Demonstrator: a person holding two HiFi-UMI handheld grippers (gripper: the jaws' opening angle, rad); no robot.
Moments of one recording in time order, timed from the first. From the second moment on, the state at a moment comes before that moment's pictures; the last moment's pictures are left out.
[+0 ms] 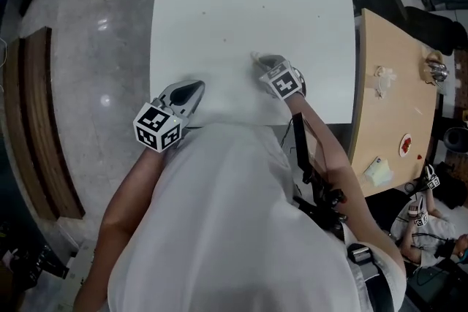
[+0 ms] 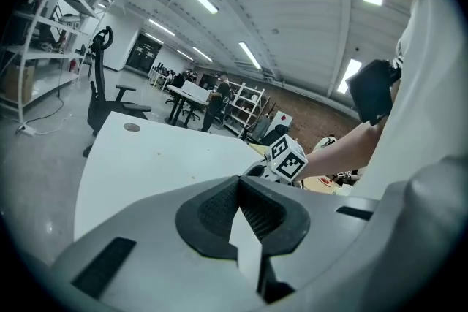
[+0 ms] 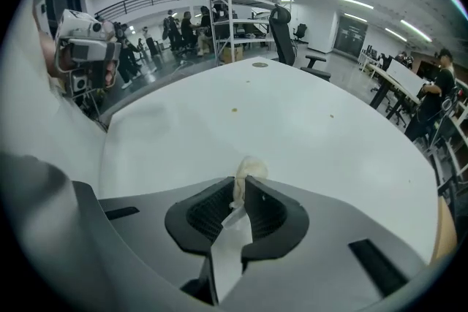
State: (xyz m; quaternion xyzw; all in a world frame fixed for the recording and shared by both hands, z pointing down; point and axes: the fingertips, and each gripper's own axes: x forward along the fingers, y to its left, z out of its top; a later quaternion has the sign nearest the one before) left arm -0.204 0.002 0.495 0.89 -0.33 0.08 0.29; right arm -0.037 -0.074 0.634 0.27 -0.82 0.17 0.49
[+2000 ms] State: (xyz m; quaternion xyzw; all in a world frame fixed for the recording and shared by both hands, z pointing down) left arm -0.276 0.001 0.521 0.86 -0.40 0.06 0.32; right arm -0.117 -0.145 0.634 0.25 -0.82 0.06 0.51
